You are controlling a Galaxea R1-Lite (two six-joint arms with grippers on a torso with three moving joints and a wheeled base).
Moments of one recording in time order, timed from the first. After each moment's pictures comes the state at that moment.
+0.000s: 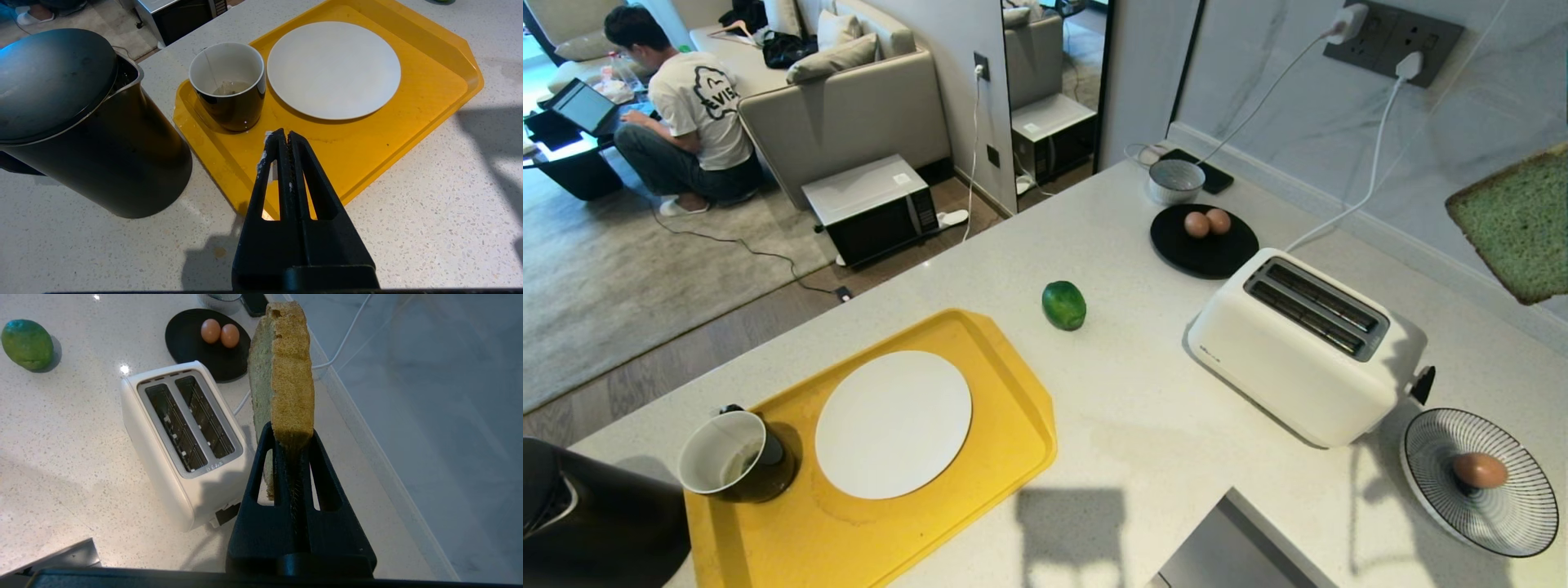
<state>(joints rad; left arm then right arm) 0.00 0.00 0.00 -0.01 0.00 0.06 0.02 0.97 -0.93 -0.02 -0.04 -0.35</state>
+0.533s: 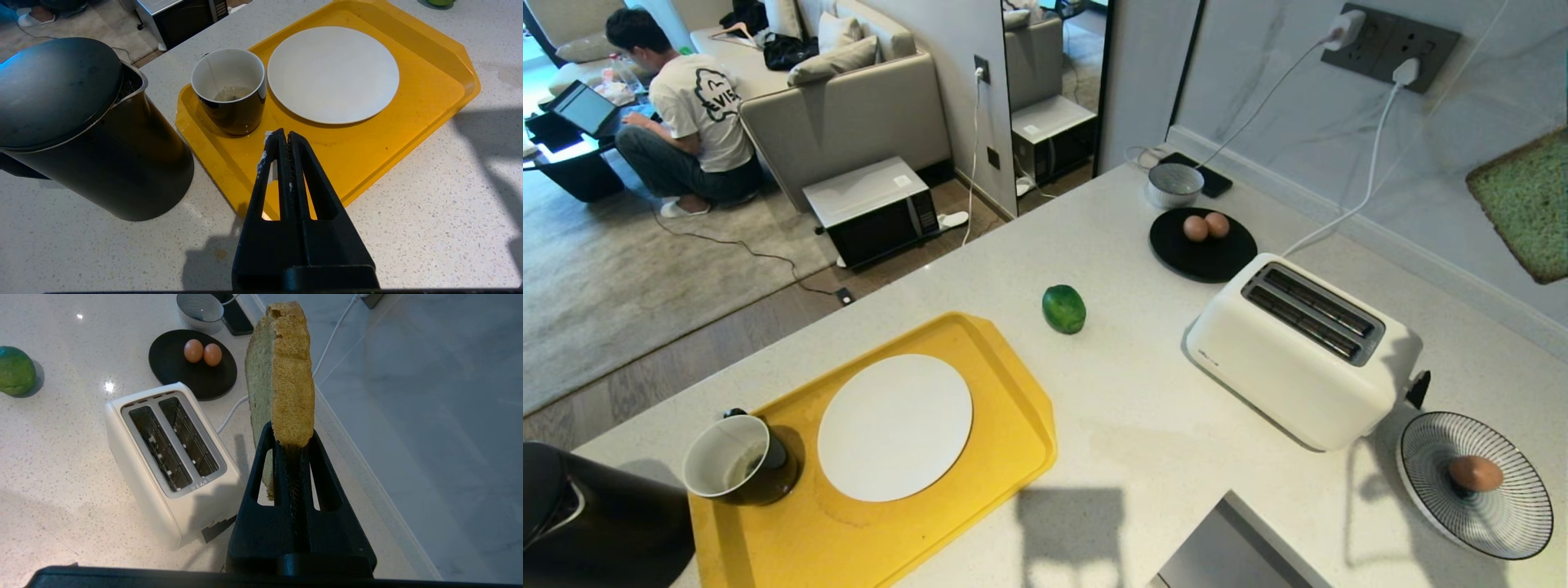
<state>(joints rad) 0.00 0.00 0.00 -0.01 0.00 0.06 0.02 0.97 -0.93 -0.09 -0.08 -0.35</state>
